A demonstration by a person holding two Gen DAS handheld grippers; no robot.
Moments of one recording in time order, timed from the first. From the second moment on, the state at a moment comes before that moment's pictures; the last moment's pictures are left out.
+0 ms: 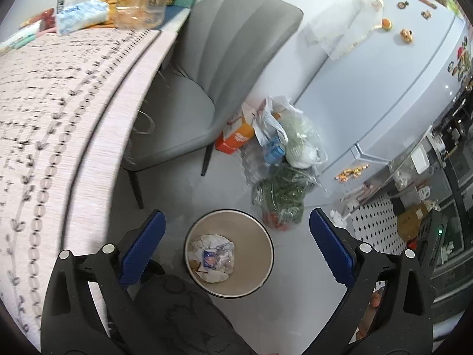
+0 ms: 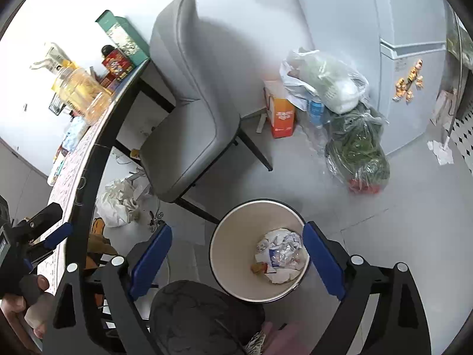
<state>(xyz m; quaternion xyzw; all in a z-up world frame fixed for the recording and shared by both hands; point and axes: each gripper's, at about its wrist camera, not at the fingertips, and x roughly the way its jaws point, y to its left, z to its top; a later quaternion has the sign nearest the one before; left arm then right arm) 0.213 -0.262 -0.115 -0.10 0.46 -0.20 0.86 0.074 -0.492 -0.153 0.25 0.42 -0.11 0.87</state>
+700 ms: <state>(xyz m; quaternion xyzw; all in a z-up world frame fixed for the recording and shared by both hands) 0.155 -0.157 -0.040 -0.12 0.38 -0.14 0.91 0.081 -0.386 -0.063 0.18 0.40 -0.04 0.90</state>
